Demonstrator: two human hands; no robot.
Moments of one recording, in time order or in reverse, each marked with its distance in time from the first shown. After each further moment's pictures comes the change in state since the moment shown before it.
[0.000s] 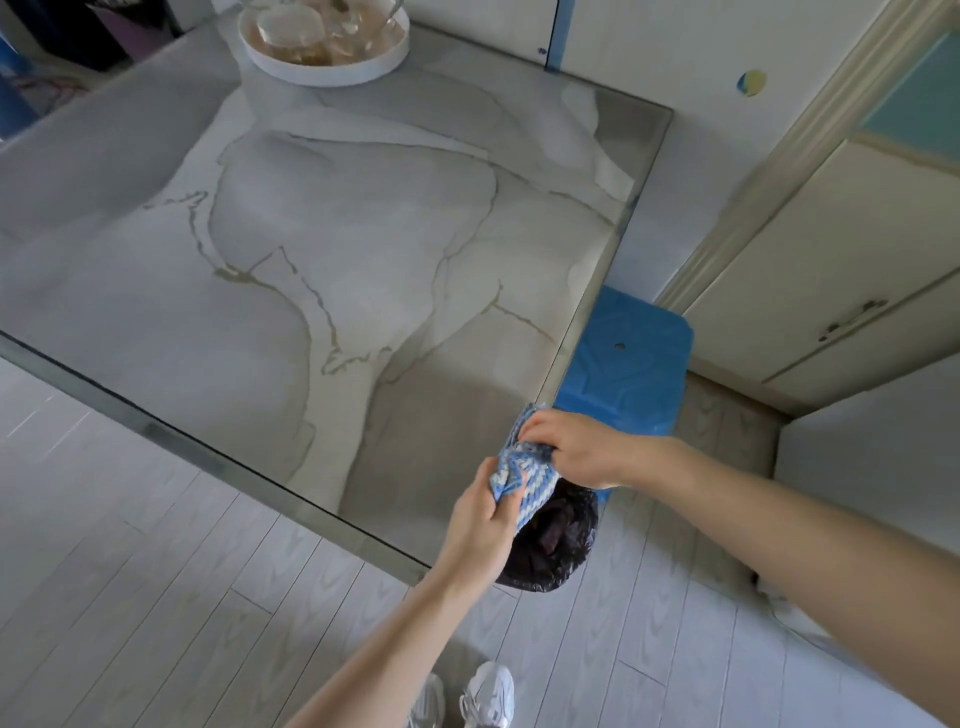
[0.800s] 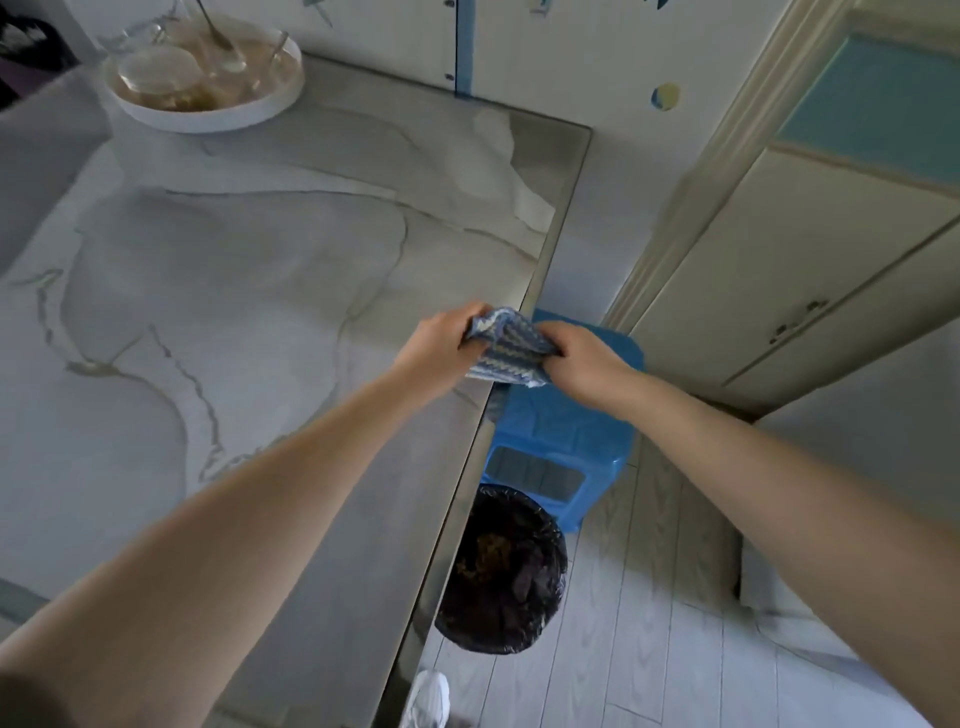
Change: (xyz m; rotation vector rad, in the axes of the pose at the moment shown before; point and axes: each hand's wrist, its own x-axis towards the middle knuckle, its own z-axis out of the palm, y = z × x) left_hand 0.201 0.126 0.006 0.613 -0.074 0.386; right_hand 0.018 0.081 -0.114 0.392 0.560 0.138
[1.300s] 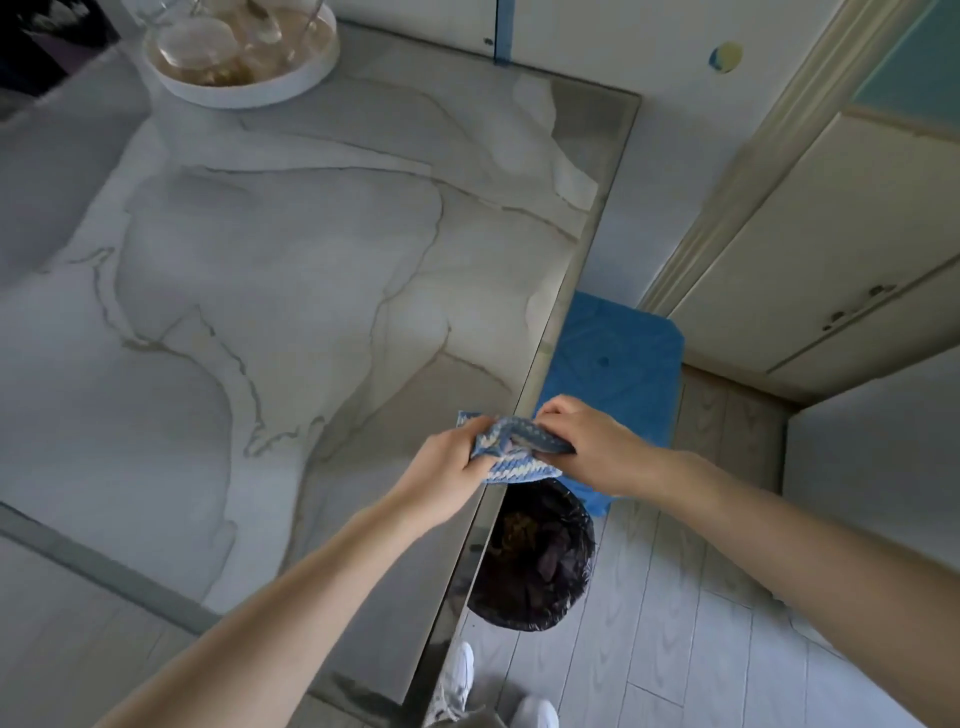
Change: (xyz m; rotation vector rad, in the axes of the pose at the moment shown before) left_hand -0.096 -0.039 0.034 -0.093 -0.174 -0.167; right_hand -0.036 0.025 0.056 -0.199 -0.343 -0.118
